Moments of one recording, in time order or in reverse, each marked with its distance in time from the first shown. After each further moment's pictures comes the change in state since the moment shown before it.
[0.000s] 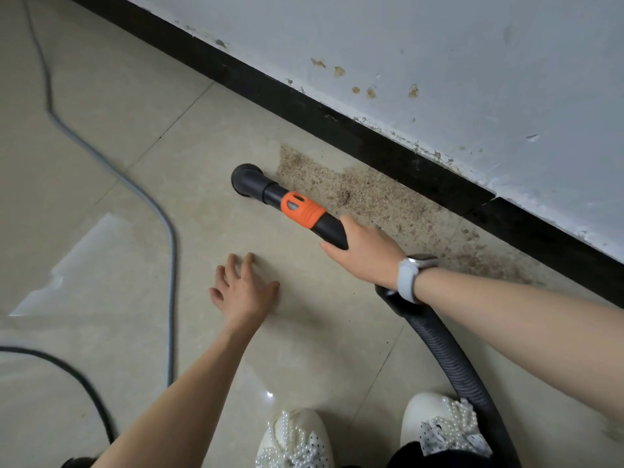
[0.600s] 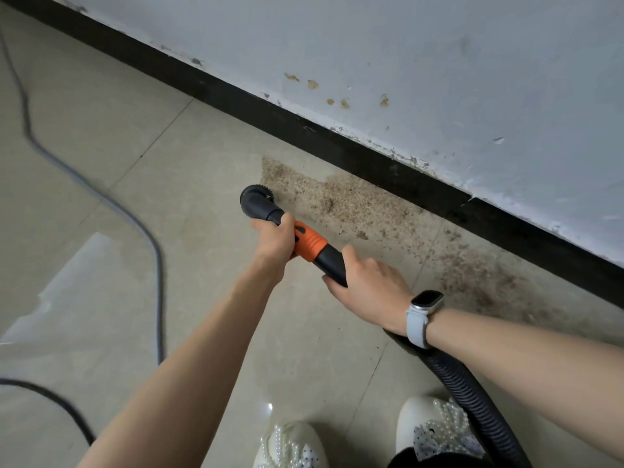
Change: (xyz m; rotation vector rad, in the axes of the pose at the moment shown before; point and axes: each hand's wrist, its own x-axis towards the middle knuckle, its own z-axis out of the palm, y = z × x) left_hand 0.016 0.127 -0.046 -1.040 -0.281 -0.173; right_hand -0.047 0.003 0.005 -0.089 0.055 0.058
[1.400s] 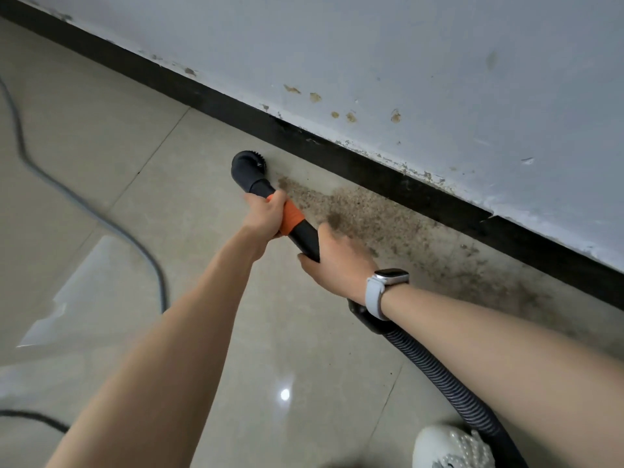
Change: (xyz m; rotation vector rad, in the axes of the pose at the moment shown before) left_hand 0.067 0.051 -0.004 0.221 -0.028 0.063; right_hand 0.083 -0.026 -0.009 0.236 -0.084 0.061
